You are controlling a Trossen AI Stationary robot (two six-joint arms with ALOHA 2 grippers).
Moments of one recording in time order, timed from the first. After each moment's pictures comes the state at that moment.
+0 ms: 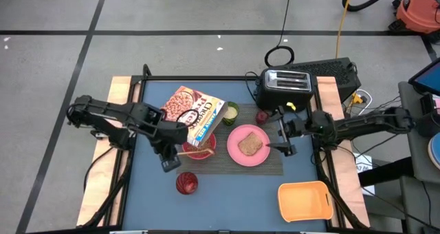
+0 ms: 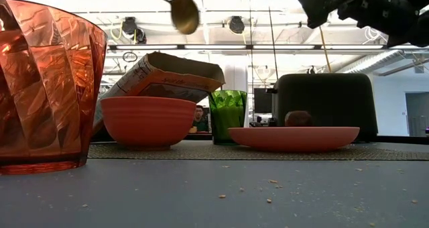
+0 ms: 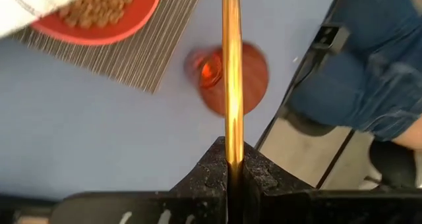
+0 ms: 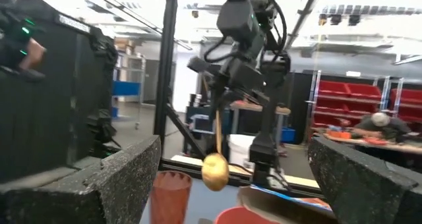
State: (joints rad) left arm -0.25 1.48 1.63 -1.42 0.30 -0.78; right arm -0.05 0.88 0.18 1.01 -0.31 0.00
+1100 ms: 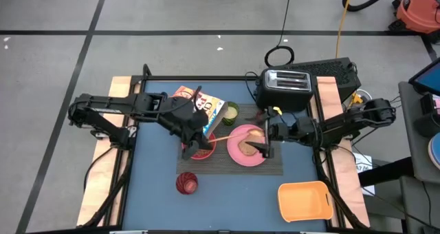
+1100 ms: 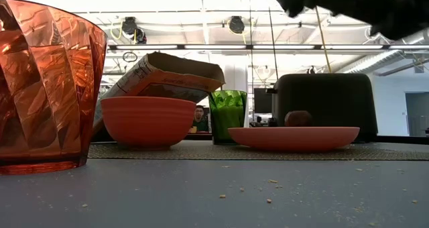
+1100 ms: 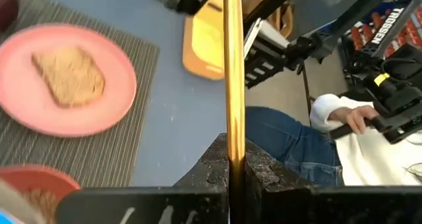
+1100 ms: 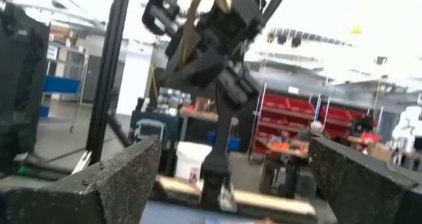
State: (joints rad) left arm -0.12 1.48 1.63 -0.78 0.29 -0.55; right arm 0.11 1.27 0.35 1.26 0.05 -0.19
